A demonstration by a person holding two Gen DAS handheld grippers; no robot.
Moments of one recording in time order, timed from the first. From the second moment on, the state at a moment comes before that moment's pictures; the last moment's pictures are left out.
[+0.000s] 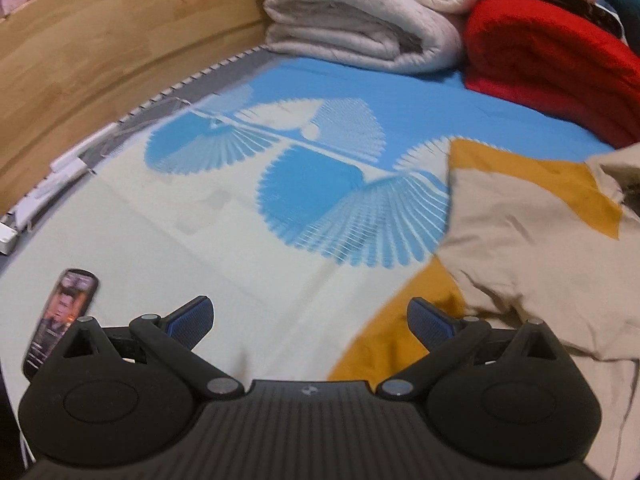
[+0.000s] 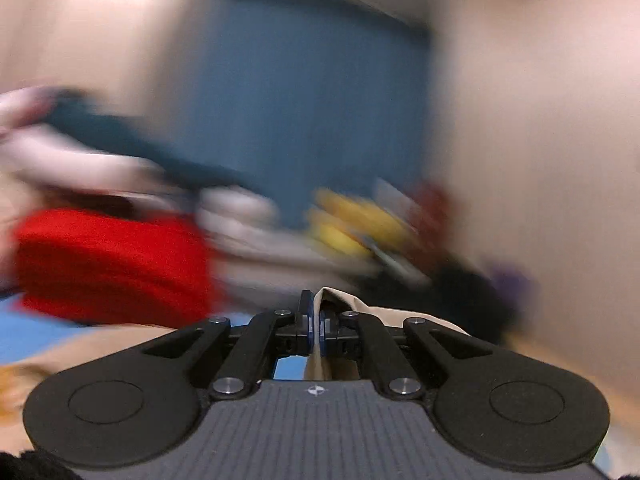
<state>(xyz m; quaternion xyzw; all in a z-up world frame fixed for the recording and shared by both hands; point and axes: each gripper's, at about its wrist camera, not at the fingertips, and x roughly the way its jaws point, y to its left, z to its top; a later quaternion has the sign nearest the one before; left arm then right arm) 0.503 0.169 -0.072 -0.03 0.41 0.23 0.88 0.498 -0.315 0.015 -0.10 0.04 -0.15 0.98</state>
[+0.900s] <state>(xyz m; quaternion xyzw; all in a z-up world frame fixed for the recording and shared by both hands) 0.545 0.043 -0.026 0.00 0.31 0.06 0.95 0.470 -0.319 -0.132 0.03 0.29 -0.03 0.96</state>
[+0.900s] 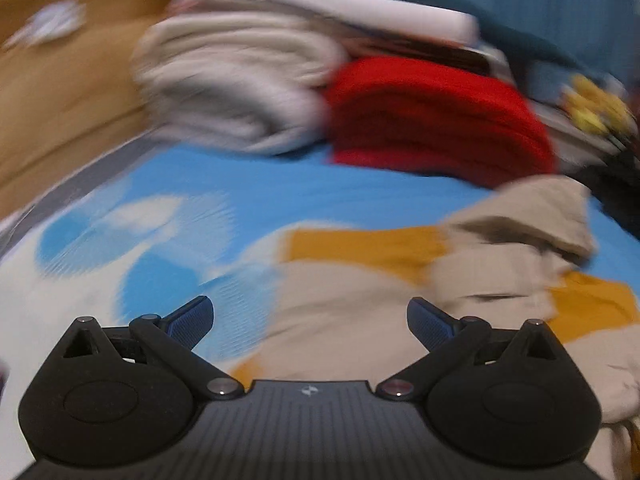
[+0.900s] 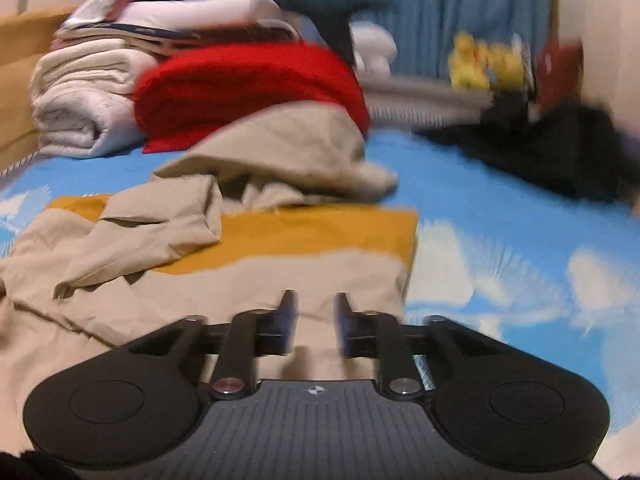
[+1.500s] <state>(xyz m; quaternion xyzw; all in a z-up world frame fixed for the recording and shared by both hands) 0.676 -0.090 -0.108 0.03 0.38 -0.09 0.92 0.517 -0.357 -0.205 0.07 0.30 -0.07 0.95</state>
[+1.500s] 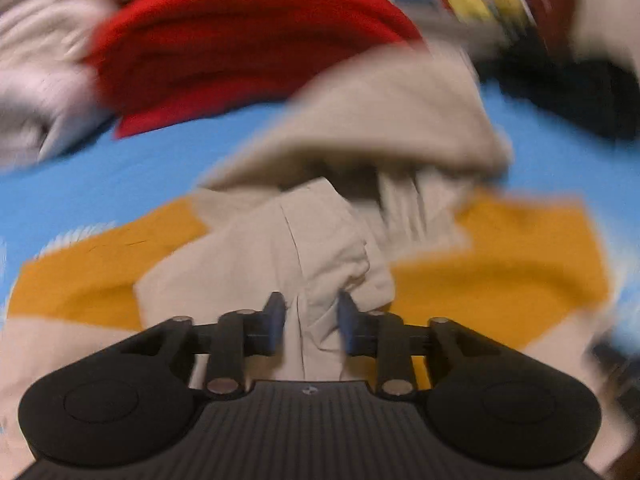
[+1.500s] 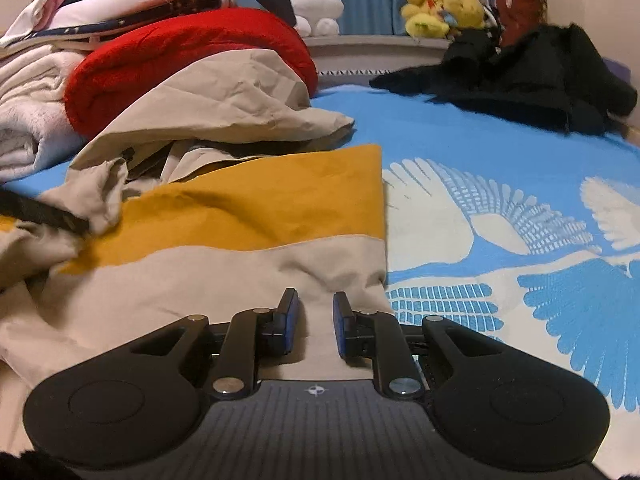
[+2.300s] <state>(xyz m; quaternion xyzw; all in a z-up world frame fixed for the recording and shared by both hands) 0.651 0.108 -0.124 -0.04 0.40 0.04 0.92 0.529 -0.353 -0.190 0.05 0.36 -0.09 0.93</state>
